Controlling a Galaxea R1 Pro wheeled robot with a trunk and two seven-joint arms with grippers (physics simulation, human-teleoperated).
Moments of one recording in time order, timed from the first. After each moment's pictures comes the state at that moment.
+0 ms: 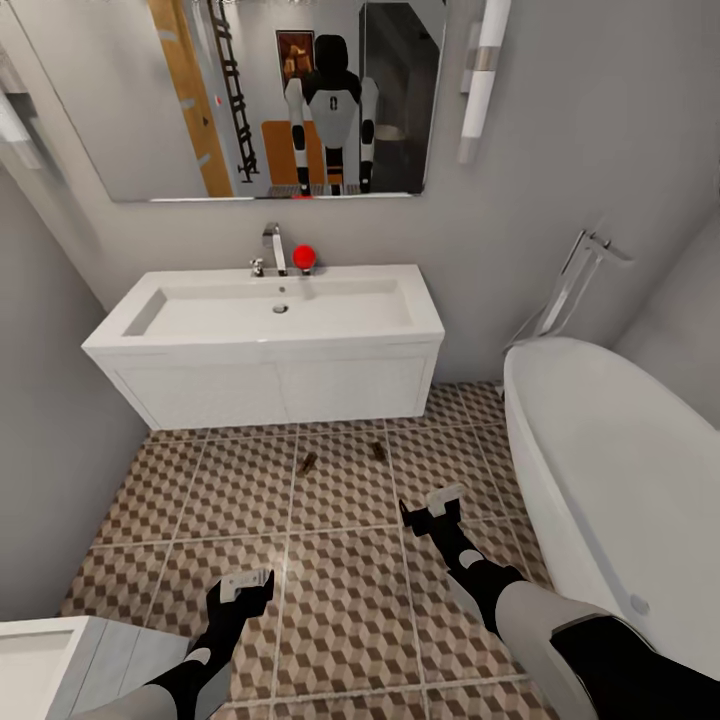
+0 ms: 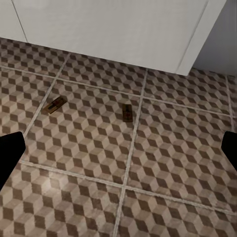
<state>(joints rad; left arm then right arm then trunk) -0.63 -0.01 -0.05 -0.05 0.15 -0.56 -0.01 -0.88 0.10 0.24 -0.02 0.07 -0.52 -0.04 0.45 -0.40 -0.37</state>
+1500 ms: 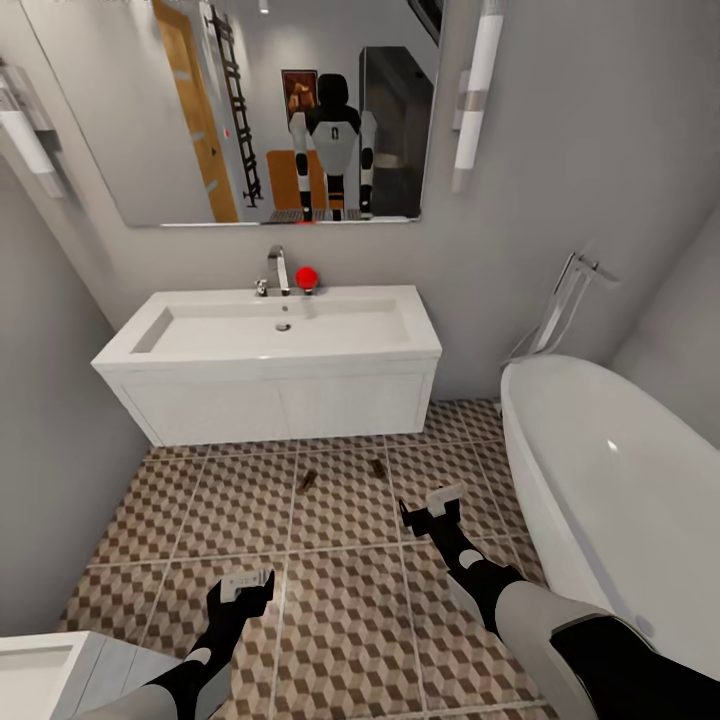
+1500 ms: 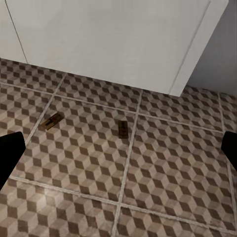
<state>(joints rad) -0.62 -0.01 -0.05 -0.05 0.15 -0.57 -0.01 -0.88 0.10 0.24 -0.02 0.07 -0.52 -0.04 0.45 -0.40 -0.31</state>
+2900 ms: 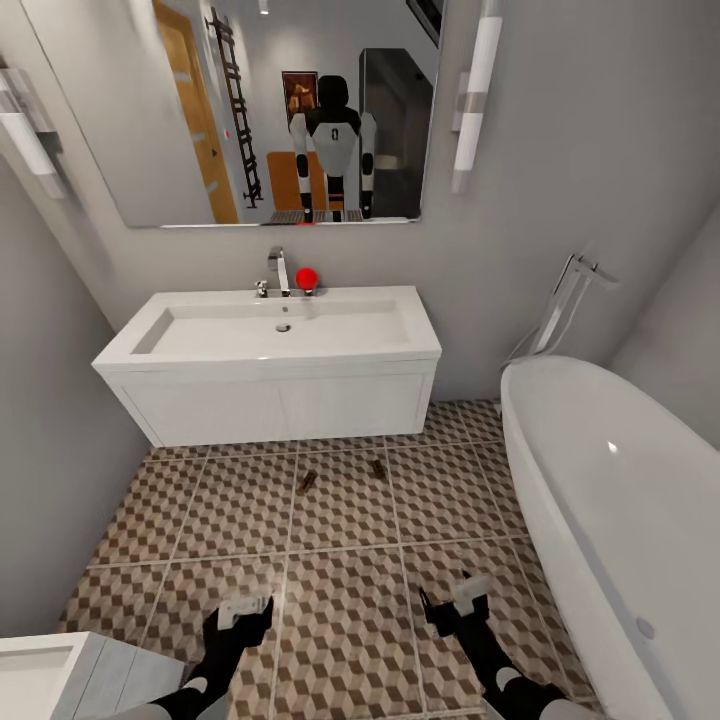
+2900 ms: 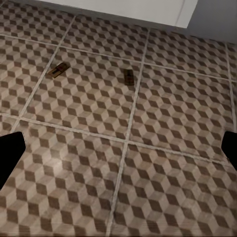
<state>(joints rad) -0.61 -0.02 -0.05 0.06 0.16 -0.60 -0.01 -0.60 0.04 0.24 -0.02 0.07 -0.69 -0.04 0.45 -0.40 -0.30</state>
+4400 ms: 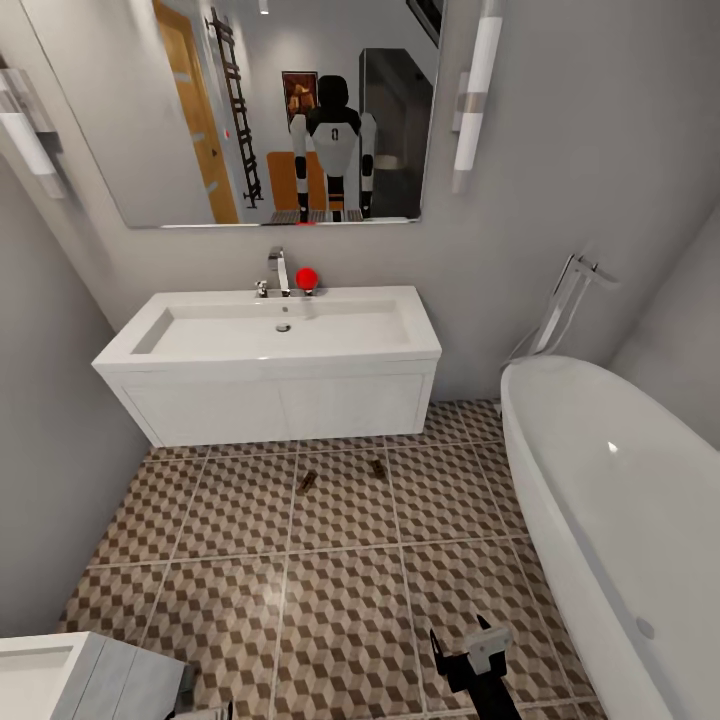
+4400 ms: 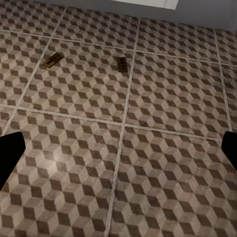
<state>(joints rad) -0.37 0.04 -0.05 0.07 0.16 -0.77 0.00 -0.47 0.03 0.23 -0.02 0.06 -0.82 -0.10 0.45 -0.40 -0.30</state>
